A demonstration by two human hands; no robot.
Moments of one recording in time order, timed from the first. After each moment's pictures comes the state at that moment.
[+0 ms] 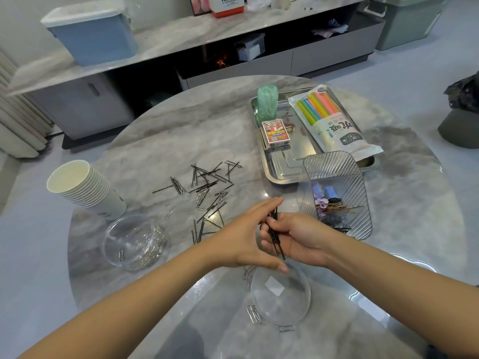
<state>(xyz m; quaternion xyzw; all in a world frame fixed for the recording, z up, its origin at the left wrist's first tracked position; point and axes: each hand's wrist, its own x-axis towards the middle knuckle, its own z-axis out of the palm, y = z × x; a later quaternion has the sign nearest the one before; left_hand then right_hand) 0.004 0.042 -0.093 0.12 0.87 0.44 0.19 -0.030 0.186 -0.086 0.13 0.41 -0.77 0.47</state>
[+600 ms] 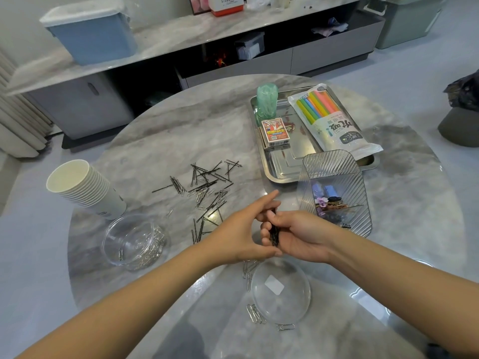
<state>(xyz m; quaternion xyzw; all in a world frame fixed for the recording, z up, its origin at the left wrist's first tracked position) 0.003 0.039 -0.099 0.11 0.86 0.47 0.14 -0.033 0.189 -0.081 0.13 0.42 -0.76 0.48</state>
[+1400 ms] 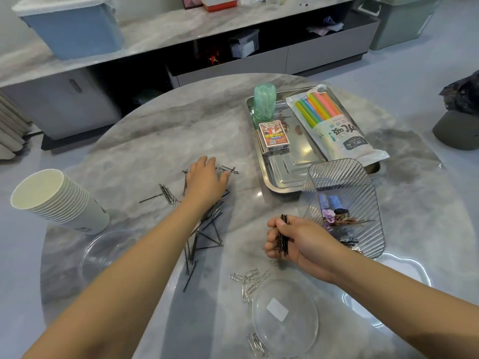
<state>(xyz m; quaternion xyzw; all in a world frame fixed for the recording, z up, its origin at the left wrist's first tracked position) -0.126 -0.026 -0.136 -0.14 0.97 0.18 0.02 -0.044 0.184 -0.096 0.14 0.54 -0.74 0.37</state>
